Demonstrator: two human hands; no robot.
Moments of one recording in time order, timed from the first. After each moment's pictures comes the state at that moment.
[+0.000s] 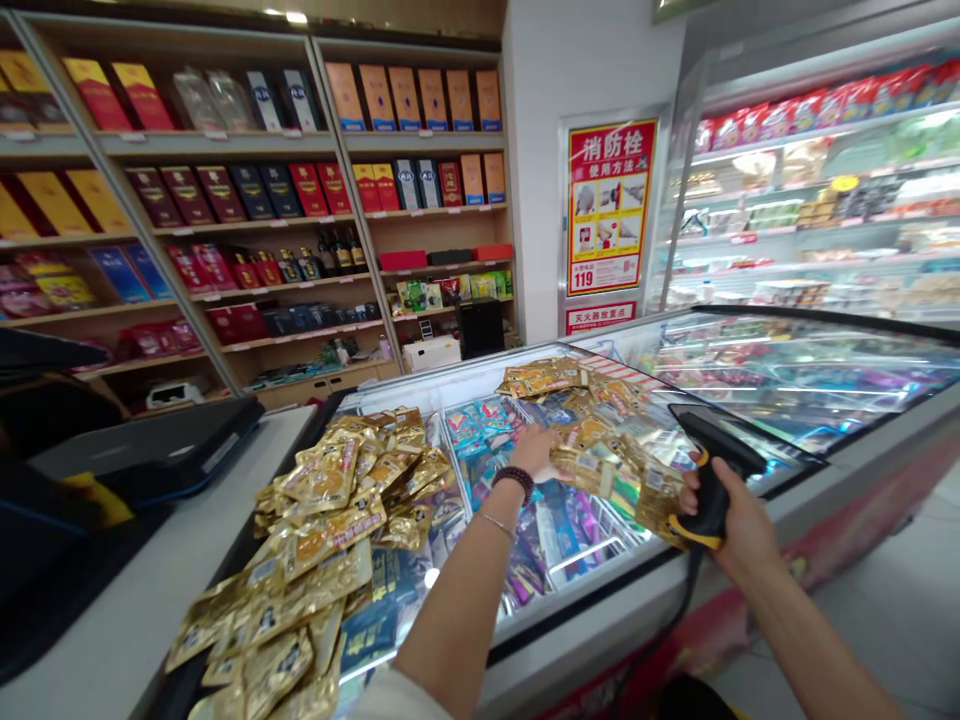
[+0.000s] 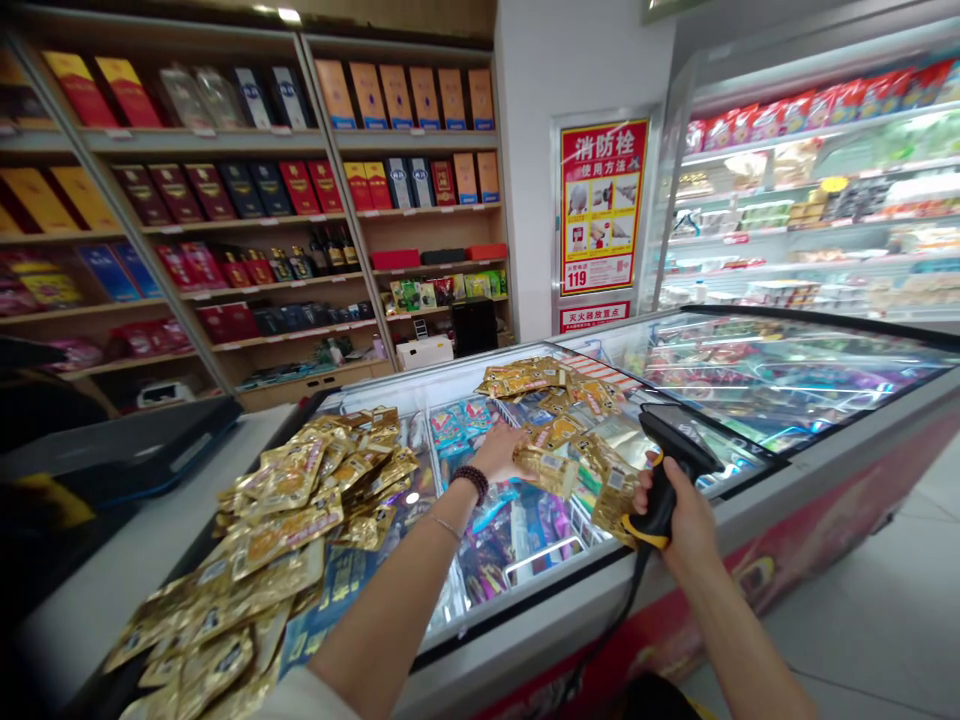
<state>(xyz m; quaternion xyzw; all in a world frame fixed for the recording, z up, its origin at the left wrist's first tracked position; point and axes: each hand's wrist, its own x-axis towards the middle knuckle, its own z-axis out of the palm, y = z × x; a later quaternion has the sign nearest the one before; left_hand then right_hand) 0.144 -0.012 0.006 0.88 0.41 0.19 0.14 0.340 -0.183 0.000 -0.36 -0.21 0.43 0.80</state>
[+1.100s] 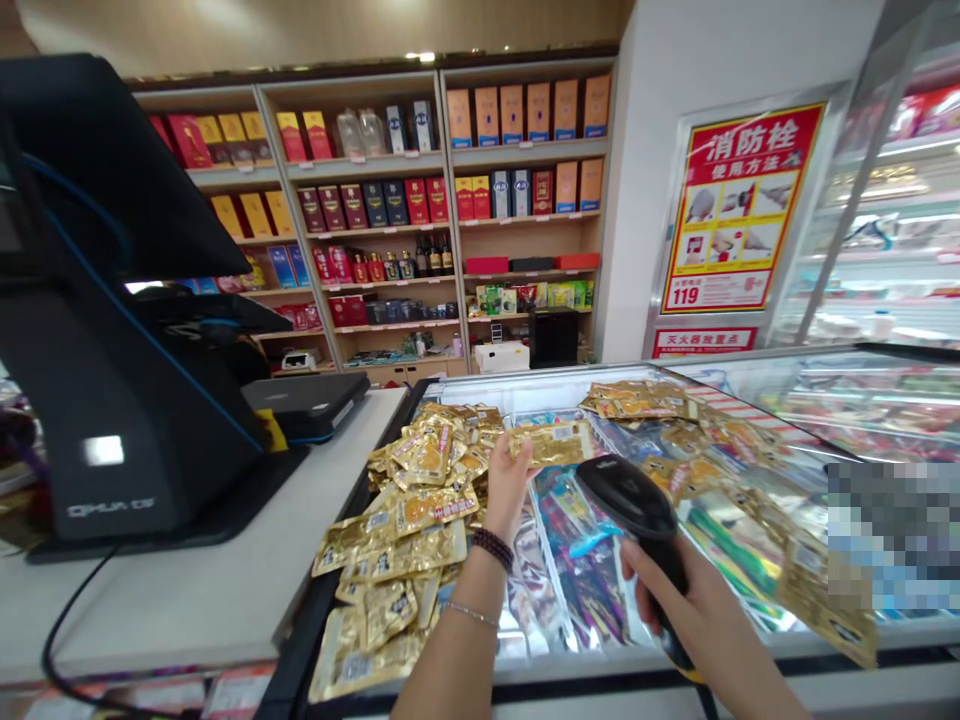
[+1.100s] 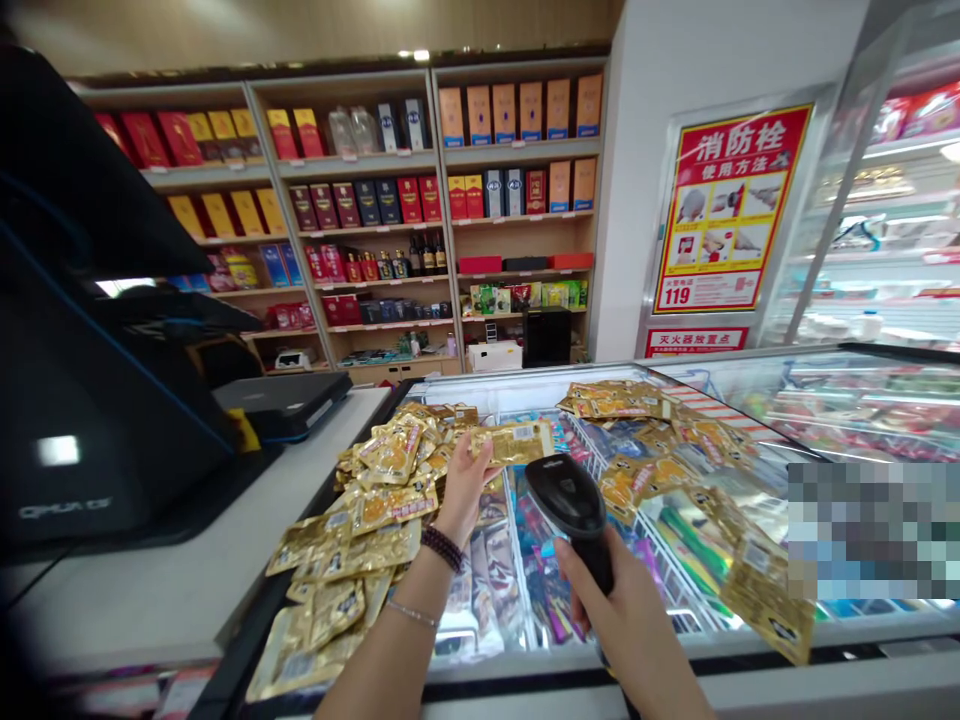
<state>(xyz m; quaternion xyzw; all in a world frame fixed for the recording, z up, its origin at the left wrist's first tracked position) -0.005 -0.060 0.018 0.42 0.34 0.68 0.49 0.161 -0.201 0.036 -0.55 -0.57 0.33 0.51</state>
